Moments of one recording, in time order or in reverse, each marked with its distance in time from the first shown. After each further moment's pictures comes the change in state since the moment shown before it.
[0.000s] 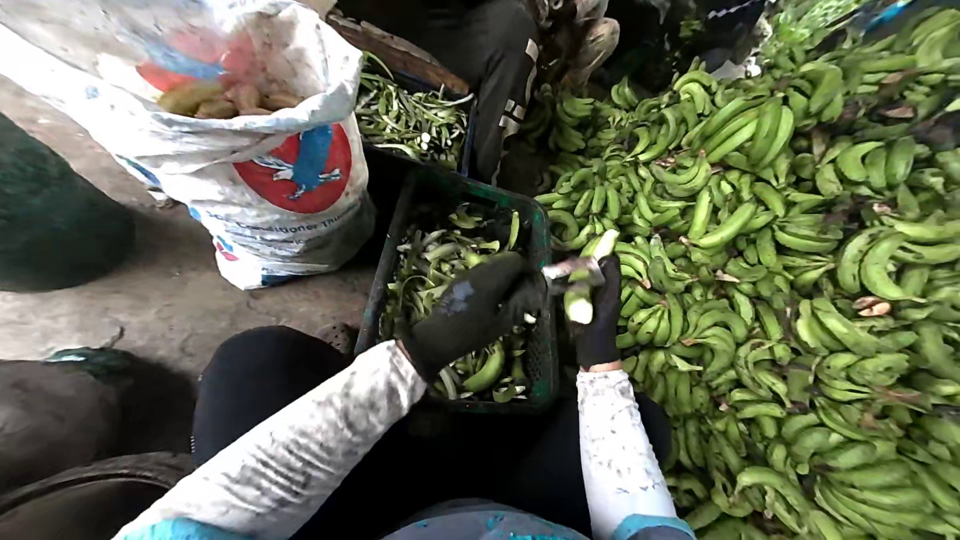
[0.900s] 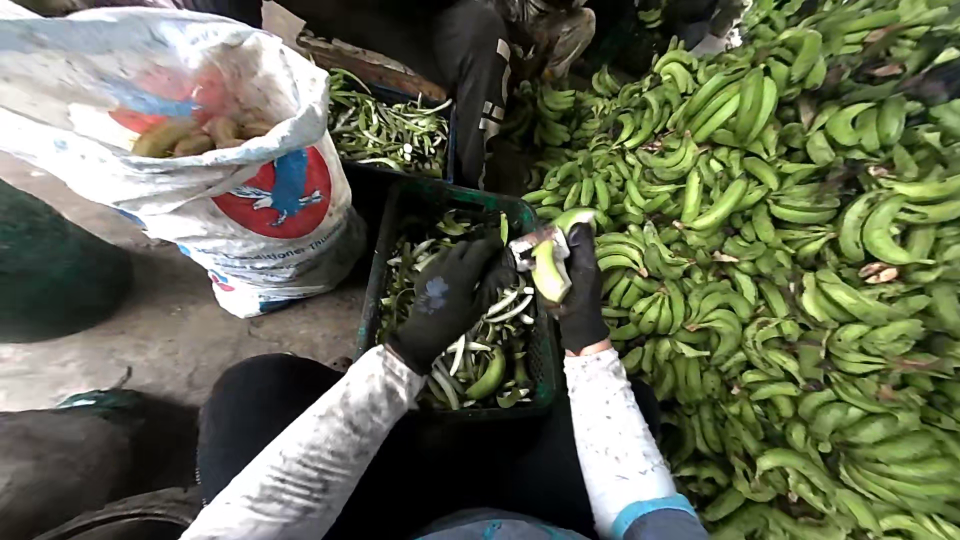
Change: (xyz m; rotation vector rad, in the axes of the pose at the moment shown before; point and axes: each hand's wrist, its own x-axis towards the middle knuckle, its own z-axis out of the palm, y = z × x) left_hand 0.012 -0.021 -0.002 0.310 0.138 -0.020; right_hand -0.001 -0.018 0.024 -0.107 -0.056 0.091
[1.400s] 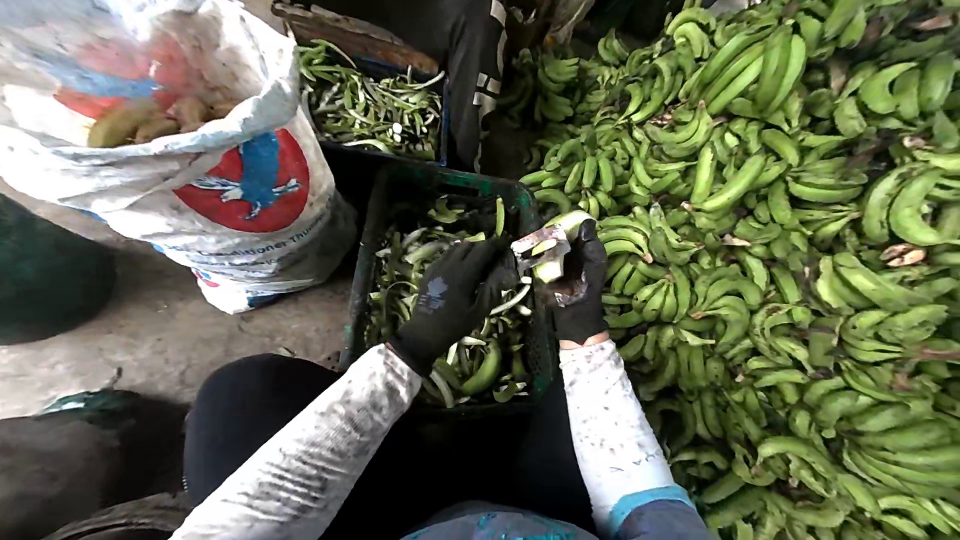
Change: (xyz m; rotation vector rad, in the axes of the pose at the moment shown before) left_hand 0.003 -0.007 0.028 -0.103 -0.092 -0.023; right_hand 0.026 0.029 -0.014 0.669 -0.225 -0.010
